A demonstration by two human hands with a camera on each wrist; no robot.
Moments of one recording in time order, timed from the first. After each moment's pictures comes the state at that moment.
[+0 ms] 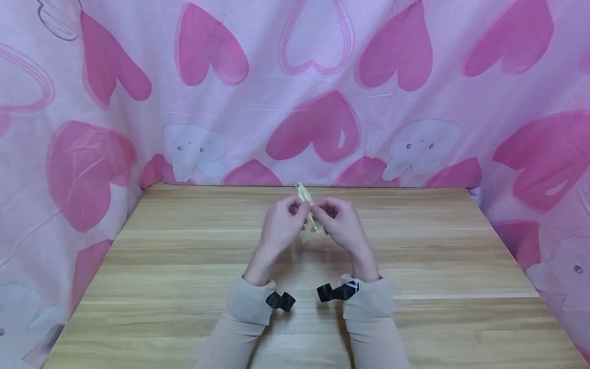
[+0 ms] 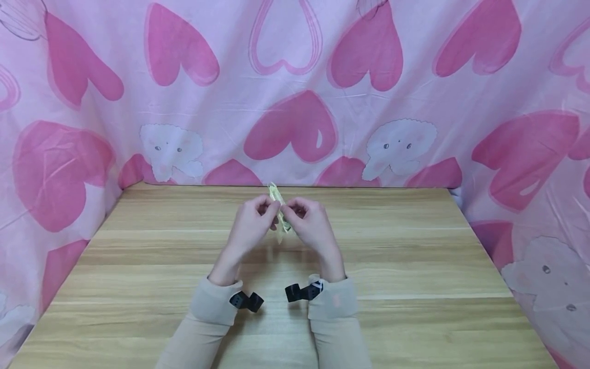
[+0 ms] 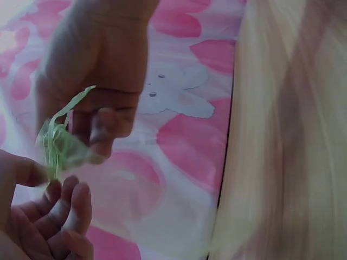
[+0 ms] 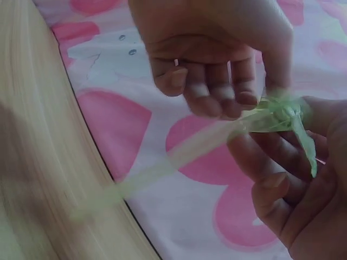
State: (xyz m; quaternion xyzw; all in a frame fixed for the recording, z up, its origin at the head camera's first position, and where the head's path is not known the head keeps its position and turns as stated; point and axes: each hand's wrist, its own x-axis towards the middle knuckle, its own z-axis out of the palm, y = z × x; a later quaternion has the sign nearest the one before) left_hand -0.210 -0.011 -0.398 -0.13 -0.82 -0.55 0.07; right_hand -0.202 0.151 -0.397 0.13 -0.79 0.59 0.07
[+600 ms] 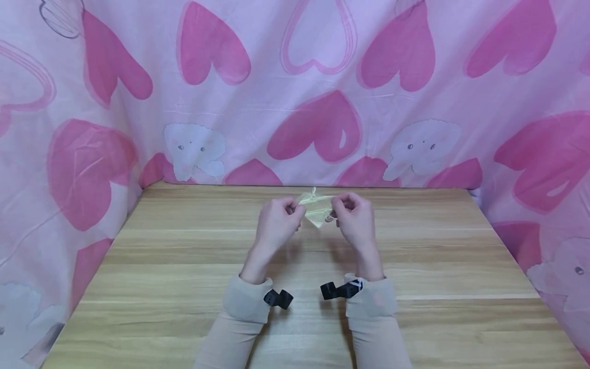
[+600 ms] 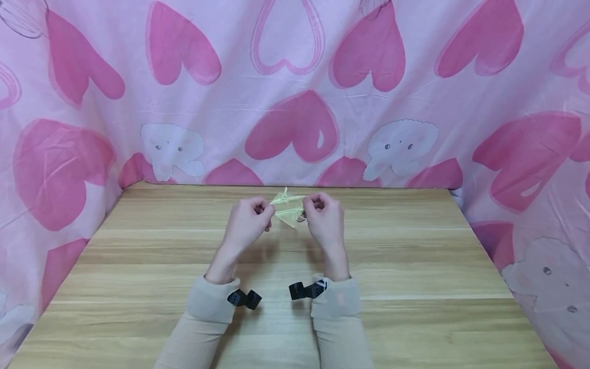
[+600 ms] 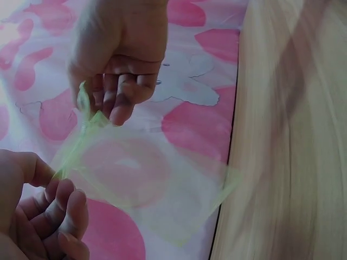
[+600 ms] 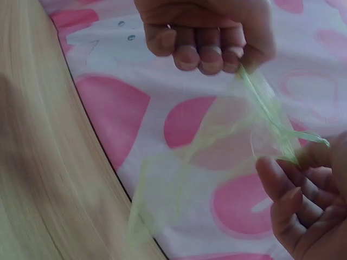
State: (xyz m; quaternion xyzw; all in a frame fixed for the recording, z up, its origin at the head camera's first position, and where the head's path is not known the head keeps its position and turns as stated) left_hand -0.212 -0.023 -0.394 -0.11 -0.85 -0.52 0.07; right_hand -0.201 0.157 -0.389 0.00 -0.78 0.61 0.15
